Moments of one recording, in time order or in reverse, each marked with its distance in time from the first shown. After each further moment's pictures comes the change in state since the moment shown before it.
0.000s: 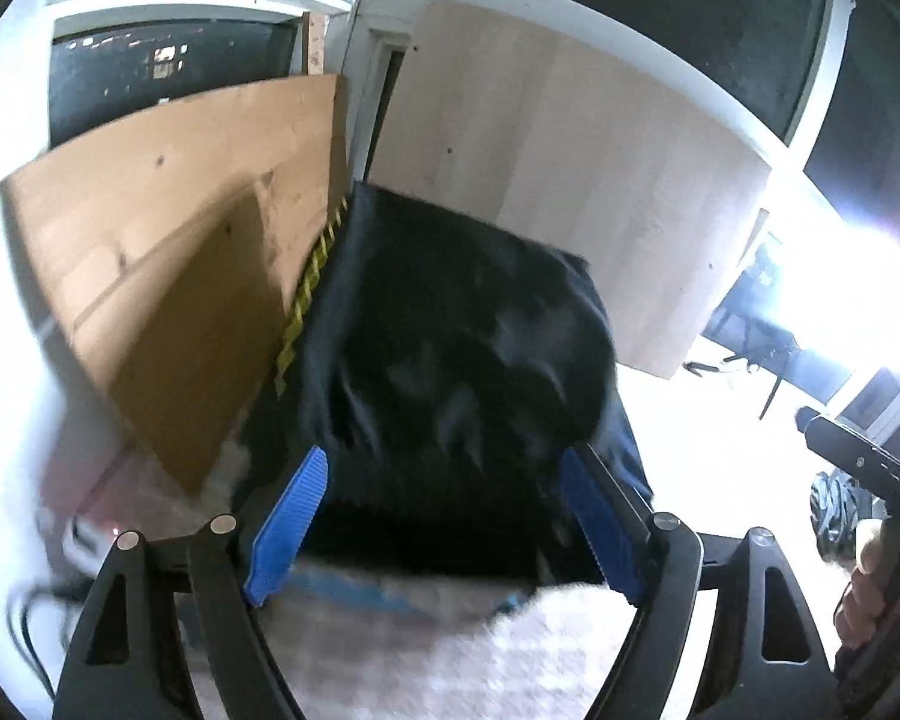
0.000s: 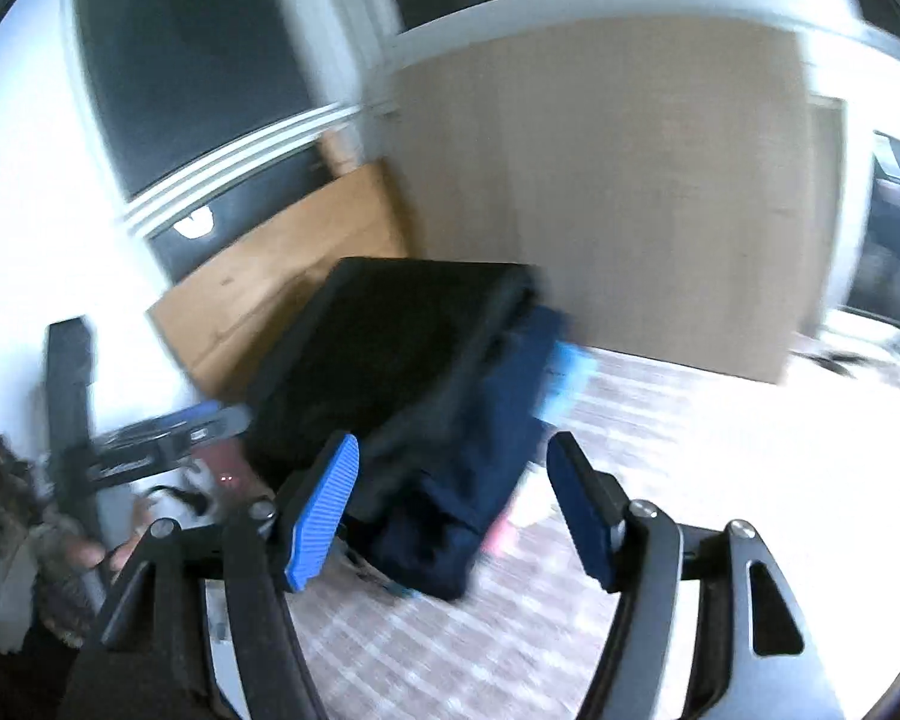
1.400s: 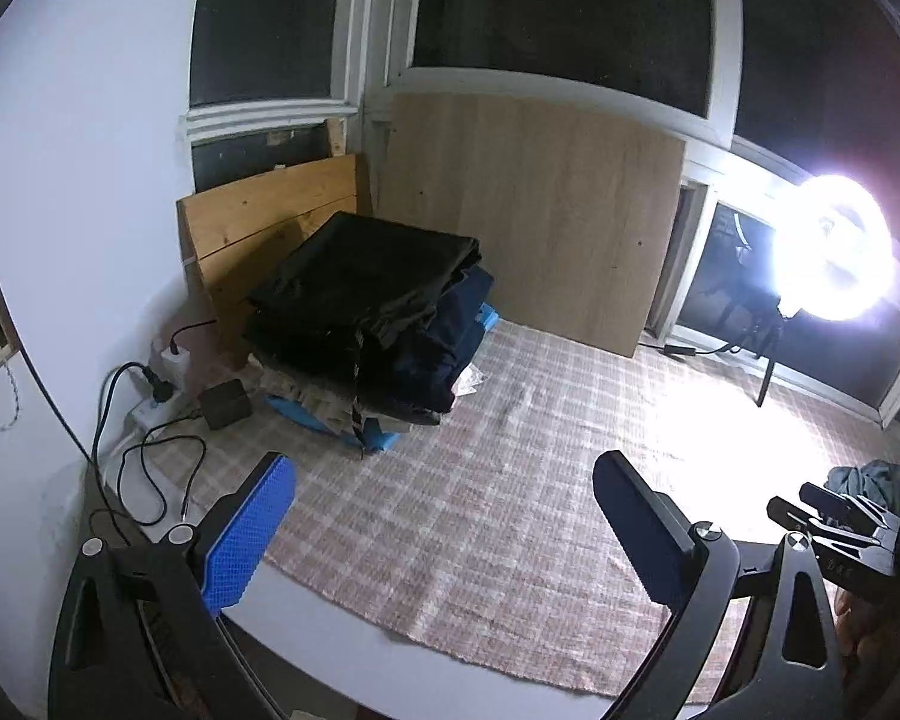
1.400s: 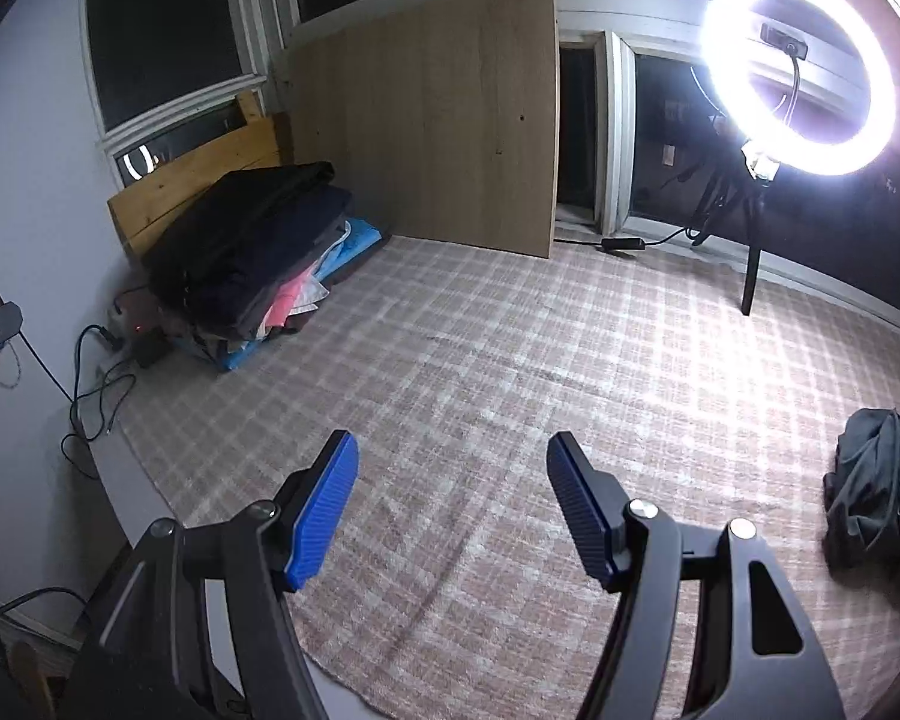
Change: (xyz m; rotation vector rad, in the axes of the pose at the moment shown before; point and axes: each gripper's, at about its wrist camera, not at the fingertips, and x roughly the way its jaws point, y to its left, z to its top) left arm -0.147 -0.244 -0.157 -0.025 -0.210 0.330; right arm -0.159 -0.188 -0.147 -0.083 0.068 -0.072
